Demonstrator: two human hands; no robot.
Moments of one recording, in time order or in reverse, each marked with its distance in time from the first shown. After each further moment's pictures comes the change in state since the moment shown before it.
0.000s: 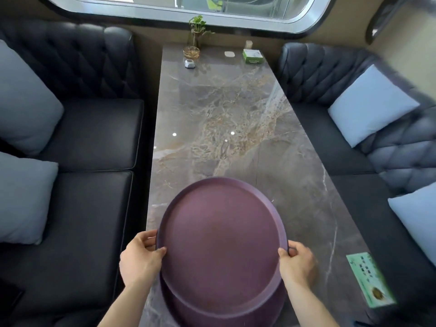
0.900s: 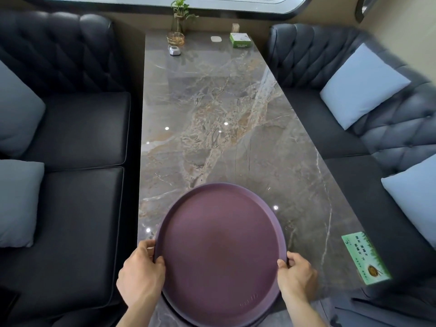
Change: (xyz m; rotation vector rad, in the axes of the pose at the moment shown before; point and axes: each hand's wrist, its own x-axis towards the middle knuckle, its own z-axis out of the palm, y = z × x) left_hand -0.032 -0.022 0.019 0.383 0.089 0.119; right_hand -0.031 0.049 0.004 -0.043 0.003 0.137
